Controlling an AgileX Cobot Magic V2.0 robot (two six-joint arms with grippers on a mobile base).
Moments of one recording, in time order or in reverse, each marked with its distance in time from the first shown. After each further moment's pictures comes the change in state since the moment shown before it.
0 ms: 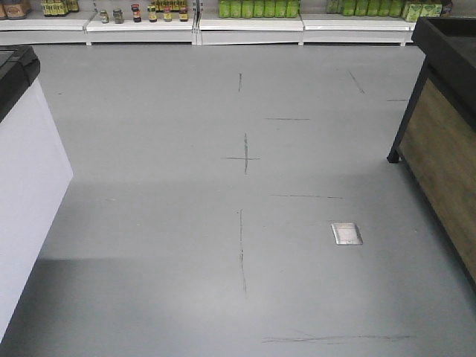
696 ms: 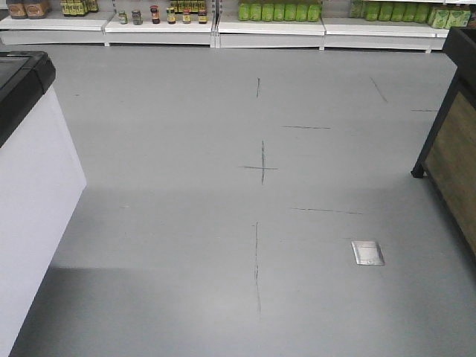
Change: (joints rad) left arm 0.000 0.000 0.000 0.000 0.000 0.000; right arm 0.000 0.000 0.000 0.000 0.000 0.000
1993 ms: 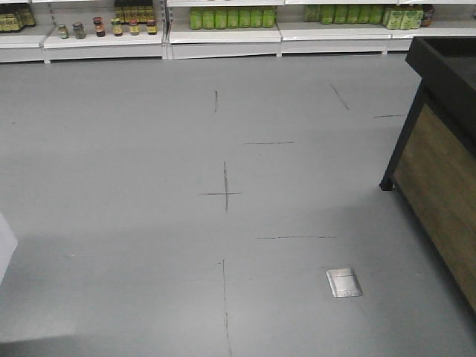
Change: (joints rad) left arm 0.000 0.000 0.000 0.000 0.000 0.000; right arm 0.000 0.000 0.000 0.000 0.000 0.000
